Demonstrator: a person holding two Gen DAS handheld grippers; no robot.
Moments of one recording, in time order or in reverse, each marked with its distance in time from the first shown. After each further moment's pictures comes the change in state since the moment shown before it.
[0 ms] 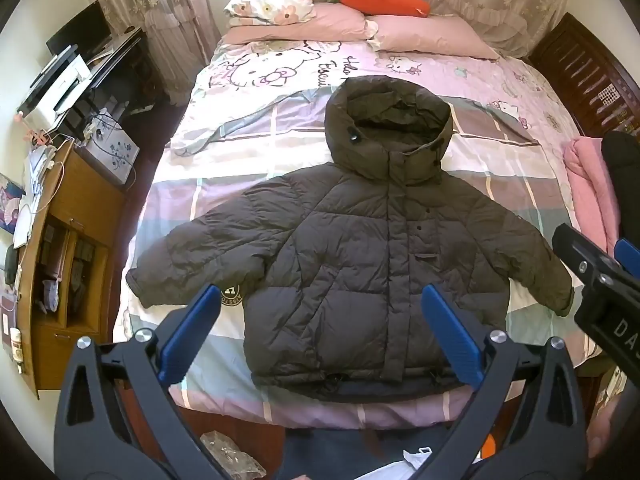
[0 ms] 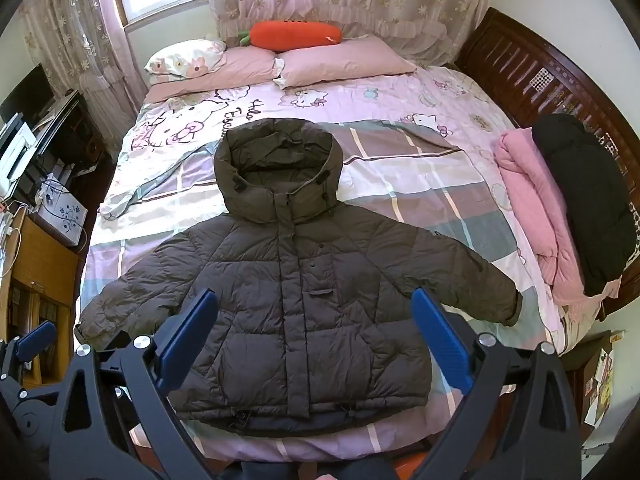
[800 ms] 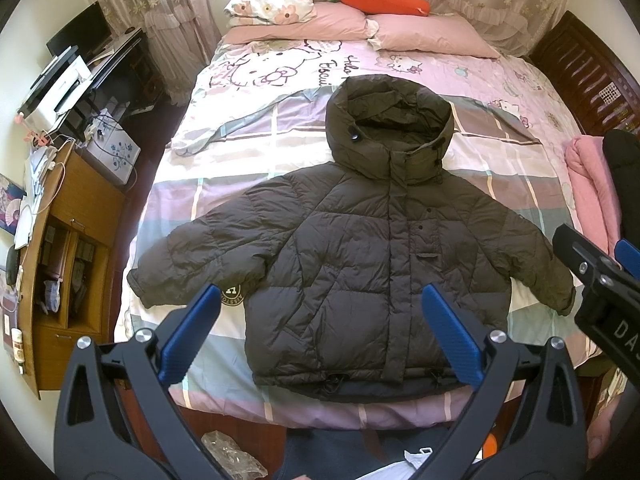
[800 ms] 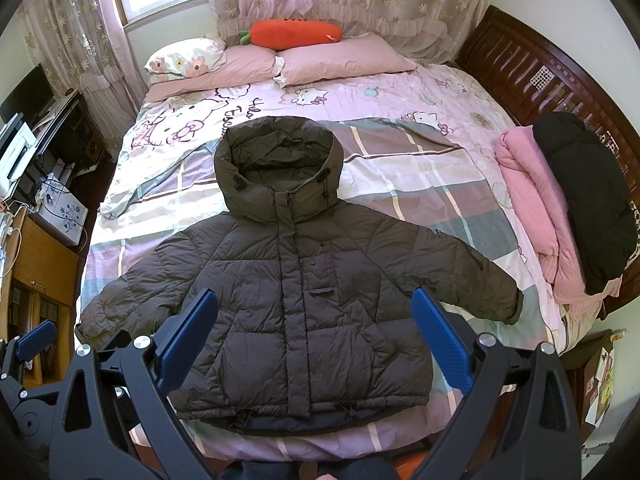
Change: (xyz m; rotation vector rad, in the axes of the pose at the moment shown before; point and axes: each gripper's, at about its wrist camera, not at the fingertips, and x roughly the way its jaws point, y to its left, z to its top) left arm 0.000 0.000 0.002 0.001 -0.001 0.003; right arm 0.002 -0.001 -0.002 0.001 0.005 0.001
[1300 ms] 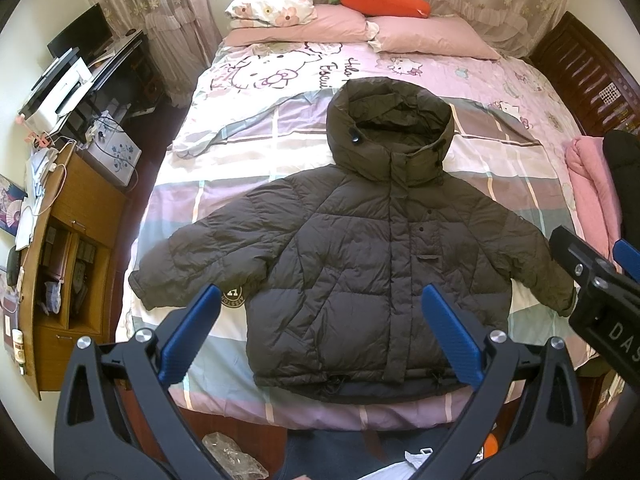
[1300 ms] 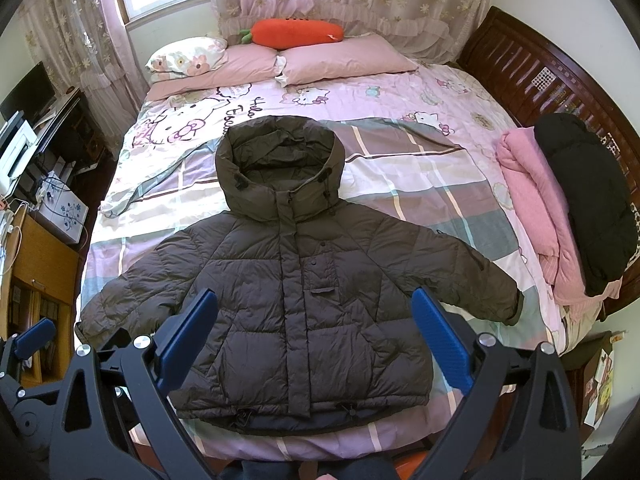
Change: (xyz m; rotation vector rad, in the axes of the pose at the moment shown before) left arm 0.001 0.000 0.007 0.001 -0.003 0.000; right arm 0.001 0.000 0.000 -0.001 0.002 0.001
